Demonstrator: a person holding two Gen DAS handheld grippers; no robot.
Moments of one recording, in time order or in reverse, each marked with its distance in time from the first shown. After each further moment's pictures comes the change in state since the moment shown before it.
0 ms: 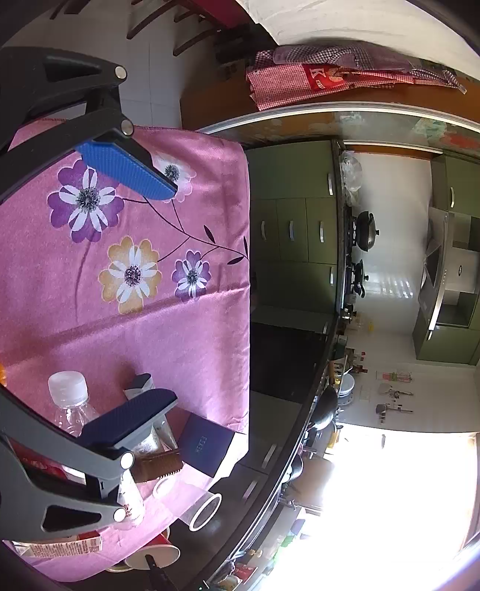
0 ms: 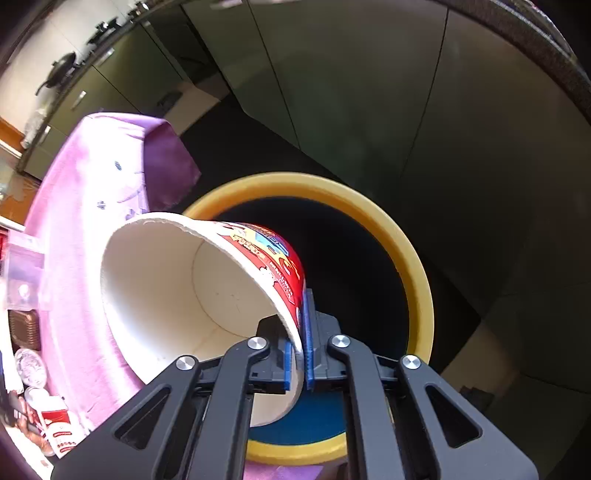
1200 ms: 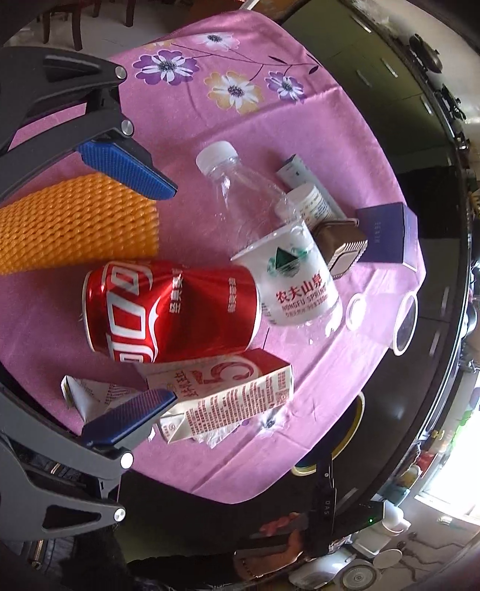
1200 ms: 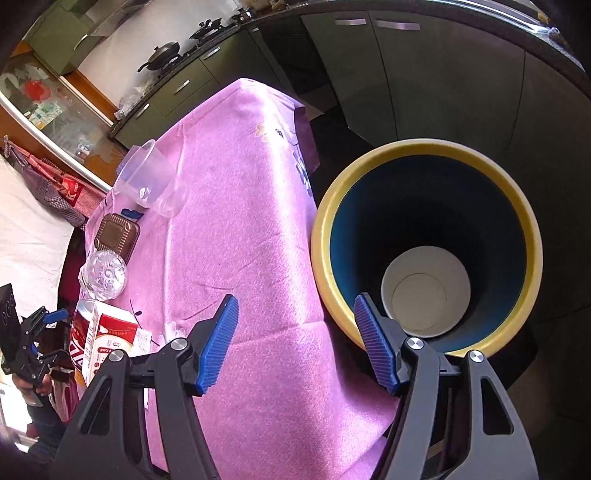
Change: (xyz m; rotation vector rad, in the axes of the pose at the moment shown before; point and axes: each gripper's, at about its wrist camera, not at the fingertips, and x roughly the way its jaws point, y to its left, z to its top) left arm -0.033 -0.138 -0.046 0.433 0.657 -0.410; right arm -0.058 0.090 -0.139 -0.196 -0.139 0.298
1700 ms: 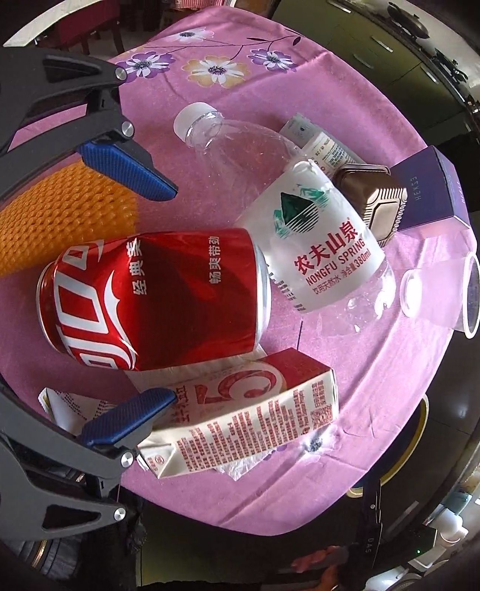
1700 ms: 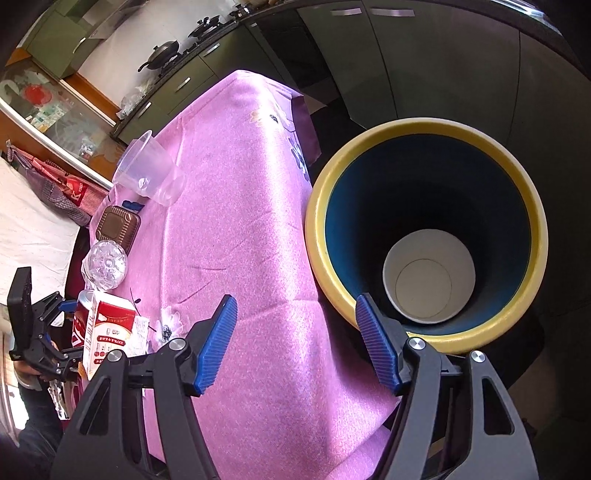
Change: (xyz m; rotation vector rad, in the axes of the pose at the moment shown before) left arm 0.055 -0.019 0.028 0.109 0.227 0.091; right arm 0.009 -0.009 -0.009 0.024 0.022 0.030
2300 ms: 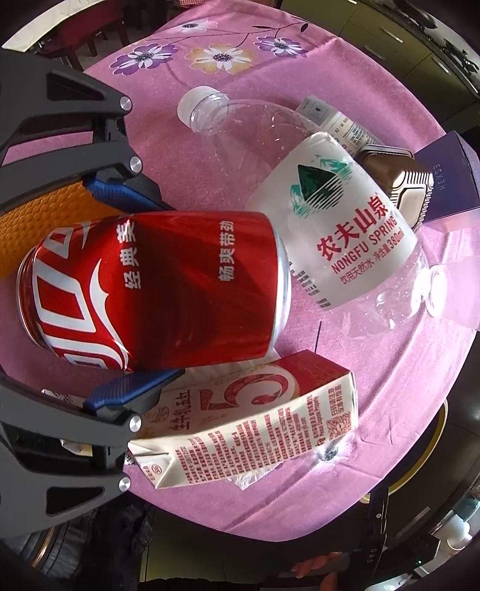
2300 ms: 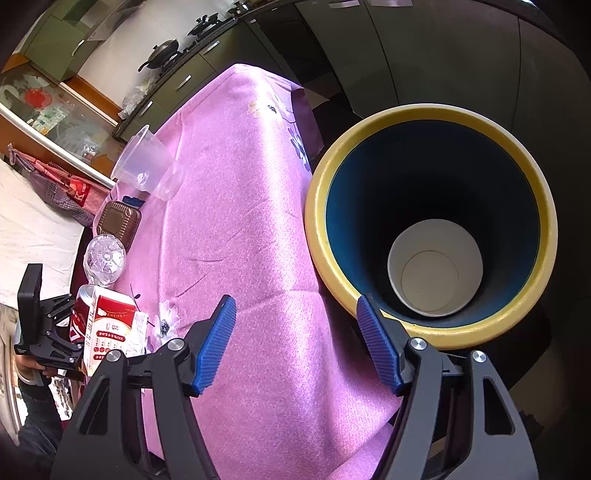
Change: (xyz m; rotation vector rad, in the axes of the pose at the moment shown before) left arm 0.010 0.006 0.005 -0.004 0.067 -0.024; right arm 0.012 -0.004 -0.005 0.012 0.017 0.025
